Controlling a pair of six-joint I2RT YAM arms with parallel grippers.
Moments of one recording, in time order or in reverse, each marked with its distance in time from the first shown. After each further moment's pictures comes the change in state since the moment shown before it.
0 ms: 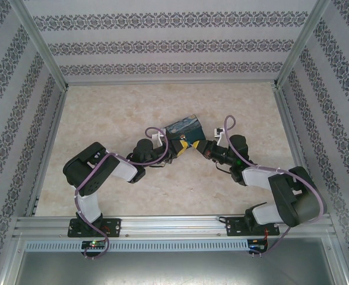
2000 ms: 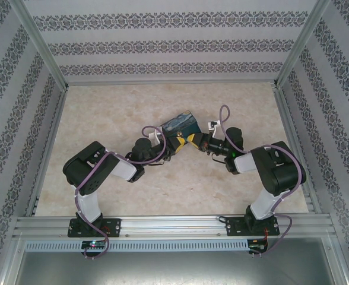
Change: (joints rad) left arm 0.021 0.010 0.001 0.013 -0.056 -0.030; right arm -0.024 0.322 0.128 0.296 -0.152 0.186
